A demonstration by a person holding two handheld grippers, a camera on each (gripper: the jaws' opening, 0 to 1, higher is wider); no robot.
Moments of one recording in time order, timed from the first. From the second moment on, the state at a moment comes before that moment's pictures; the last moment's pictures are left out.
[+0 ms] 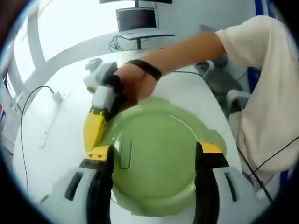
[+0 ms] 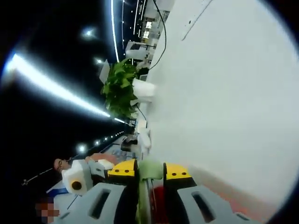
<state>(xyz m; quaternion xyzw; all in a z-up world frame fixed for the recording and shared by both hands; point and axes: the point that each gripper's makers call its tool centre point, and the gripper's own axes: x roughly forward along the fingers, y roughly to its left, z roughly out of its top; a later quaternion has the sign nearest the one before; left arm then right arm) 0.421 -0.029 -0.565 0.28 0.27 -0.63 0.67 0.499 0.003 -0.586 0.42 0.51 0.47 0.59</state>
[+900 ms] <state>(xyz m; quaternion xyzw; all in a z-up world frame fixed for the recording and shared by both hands) 0.420 -0.030 -0.565 0.30 0.28 -0.63 0.66 0.498 0.003 -0.582 0.37 0.48 0.49 0.63</state>
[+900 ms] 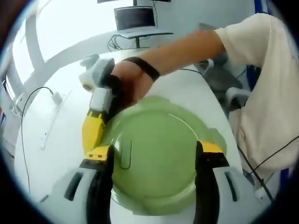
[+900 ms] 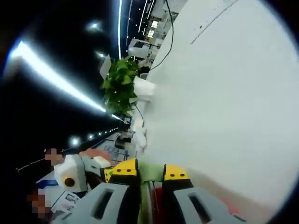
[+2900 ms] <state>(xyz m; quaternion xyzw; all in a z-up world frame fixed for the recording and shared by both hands) 0.423 -0.035 -0.566 0.28 0.26 -0.64 0.66 0.495 0.019 -0.577 0.29 0.51 0.59 0.55</state>
